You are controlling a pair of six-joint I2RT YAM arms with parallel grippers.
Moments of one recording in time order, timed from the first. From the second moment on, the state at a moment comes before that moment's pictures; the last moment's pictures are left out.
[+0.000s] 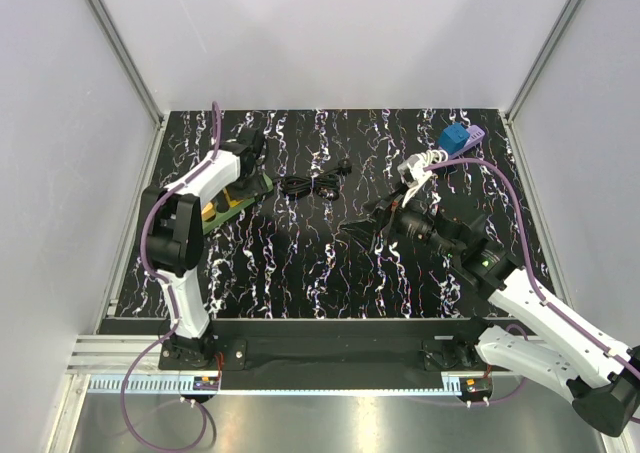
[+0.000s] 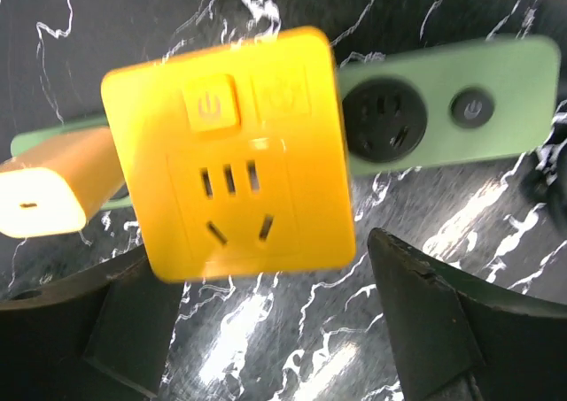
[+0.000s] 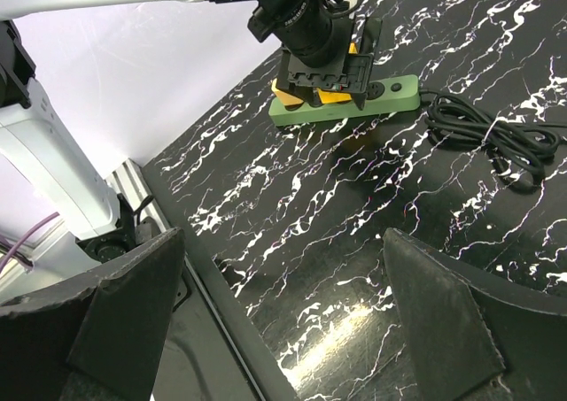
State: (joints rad) left arm -0.26 1.91 1.47 -0.85 -0.38 -0.70; right arm 0.72 0.86 0.82 -0.04 -0.25 0.39
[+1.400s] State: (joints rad) left arm -0.13 1.89 1.57 -0.89 -0.25 -0.63; right arm 0.72 0.84 0.82 -0.05 -0.25 0.37
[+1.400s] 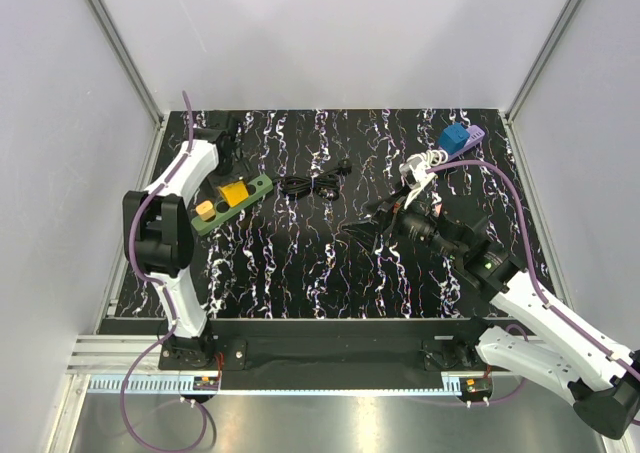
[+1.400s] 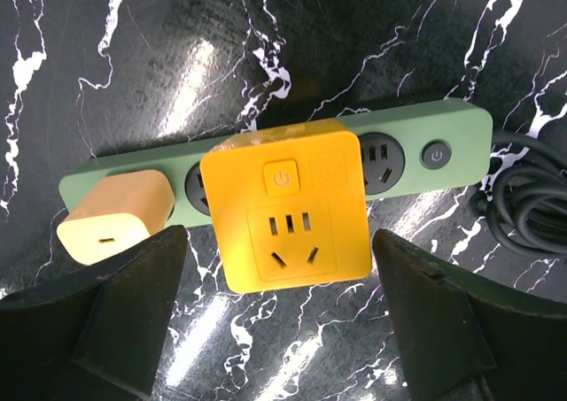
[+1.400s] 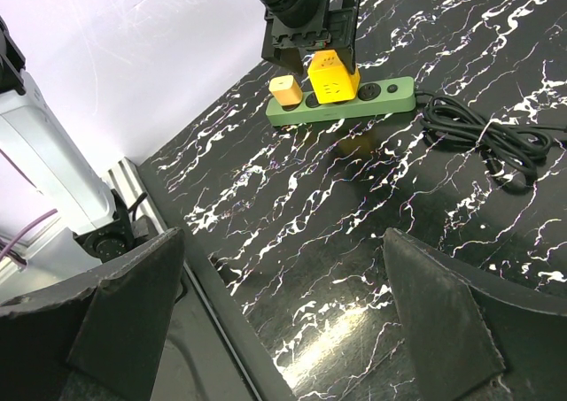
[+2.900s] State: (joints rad) left arm -0.25 1.77 1.29 -0.55 -0.47 -0.70; right arm 0.72 0.84 0.79 -0.05 -0.25 0.37
